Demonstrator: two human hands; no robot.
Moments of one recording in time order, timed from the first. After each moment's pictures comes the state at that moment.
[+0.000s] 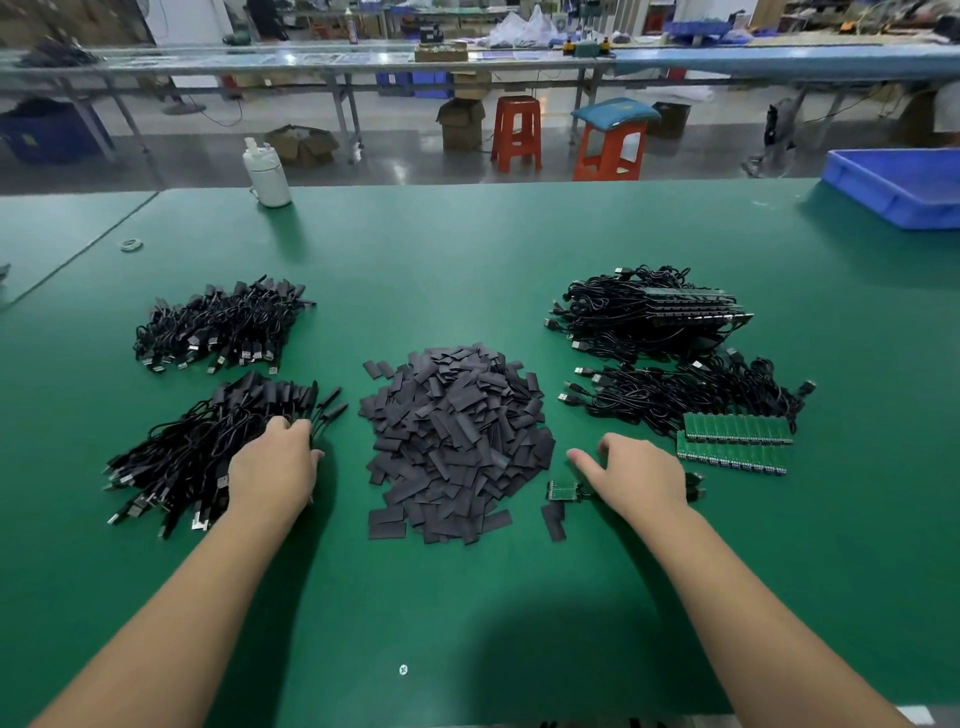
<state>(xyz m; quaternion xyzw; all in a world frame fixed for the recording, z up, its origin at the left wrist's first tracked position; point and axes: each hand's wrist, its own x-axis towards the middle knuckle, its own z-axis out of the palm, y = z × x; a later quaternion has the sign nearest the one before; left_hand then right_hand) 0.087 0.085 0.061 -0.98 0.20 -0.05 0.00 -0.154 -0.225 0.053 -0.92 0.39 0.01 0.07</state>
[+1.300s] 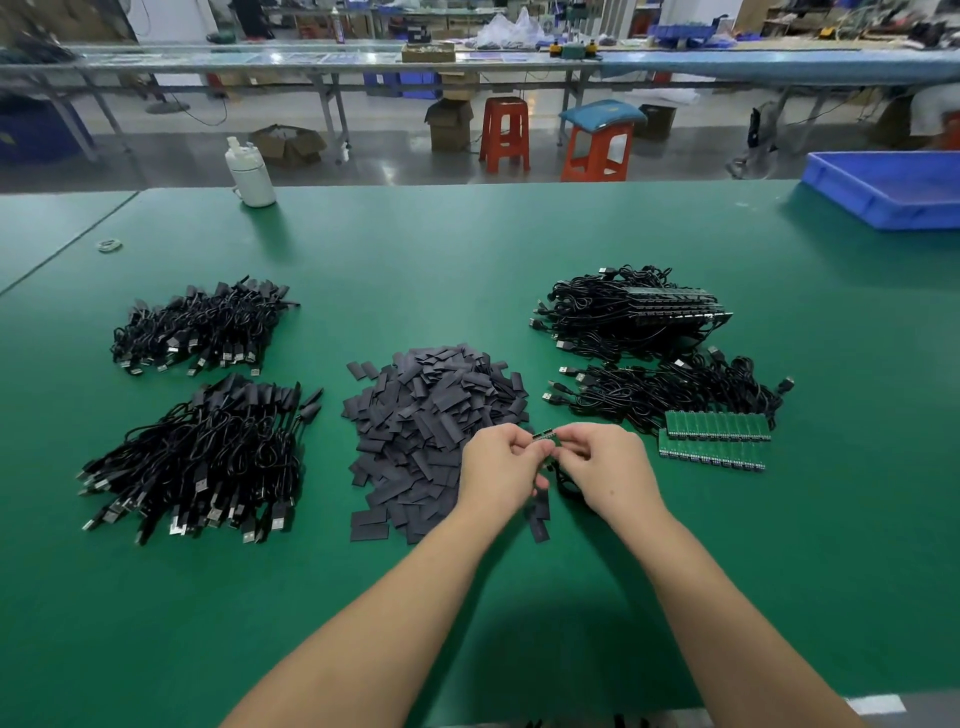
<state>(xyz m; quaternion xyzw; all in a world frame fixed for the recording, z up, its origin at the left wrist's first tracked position) -0.072 -0.093 0.078 -0.78 0.21 0.25 -0.53 -0.161 -0.195 0.091 -0.87 0.33 -0.16 0.34</state>
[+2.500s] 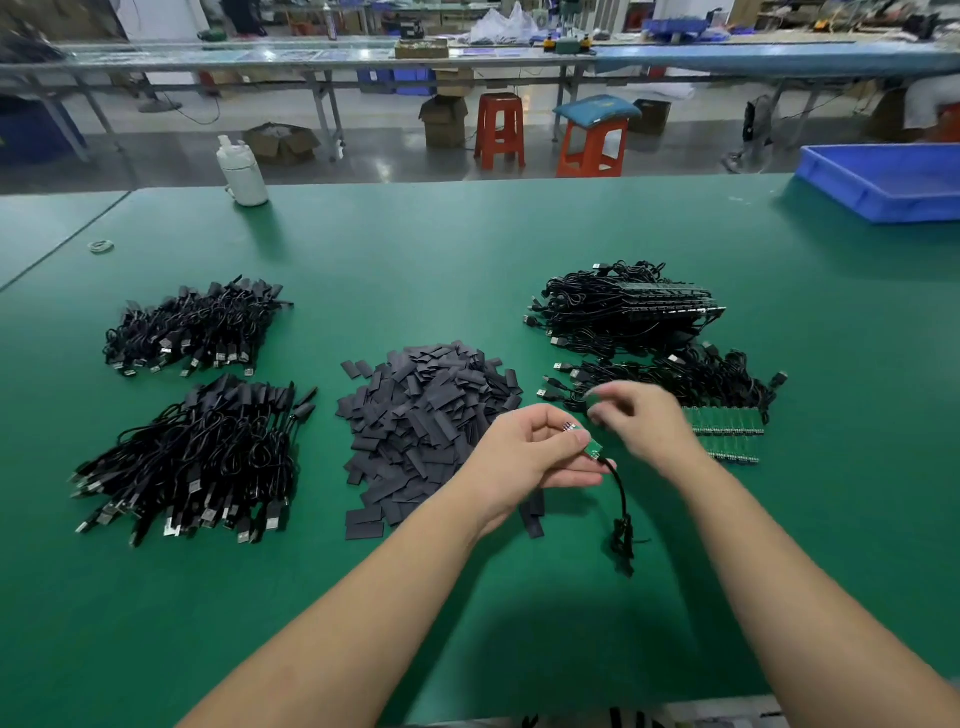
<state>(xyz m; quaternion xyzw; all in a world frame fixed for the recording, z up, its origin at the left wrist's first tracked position) -0.086 -0.091 0.112 -0.50 0.24 0.48 -0.68 -0.165 -0.270 0.097 -0.88 0.32 -0.13 0.33</state>
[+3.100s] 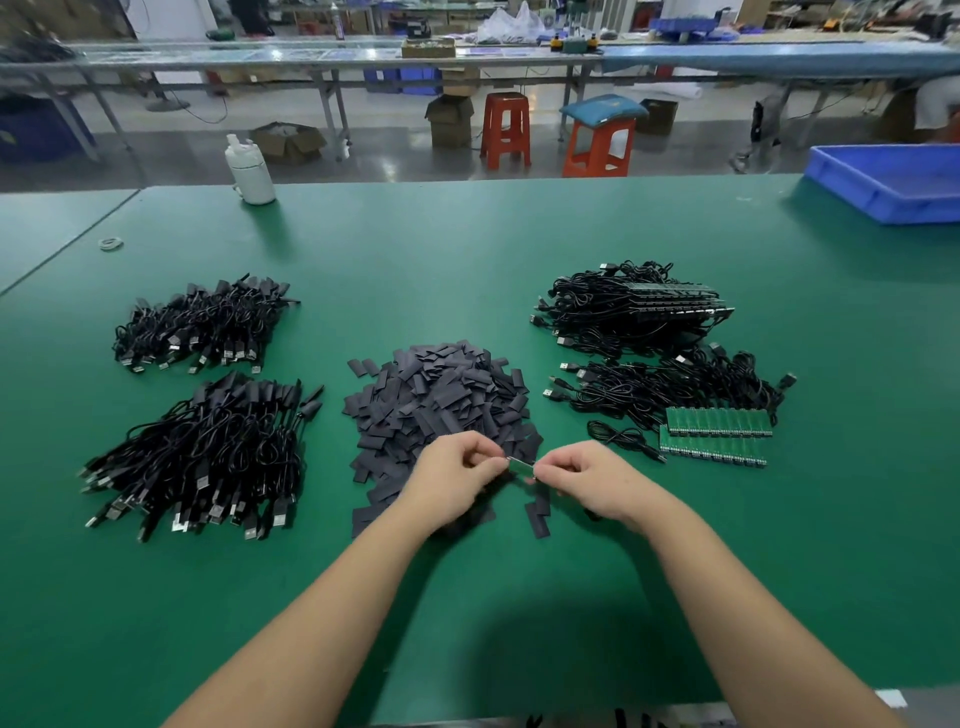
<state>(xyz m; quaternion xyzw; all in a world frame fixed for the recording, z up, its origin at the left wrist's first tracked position) -0.035 -0.045 0.070 -0.81 0.29 0.26 -0.44 -0.165 -0.209 0.074 -0.83 0.22 0.04 0.50</state>
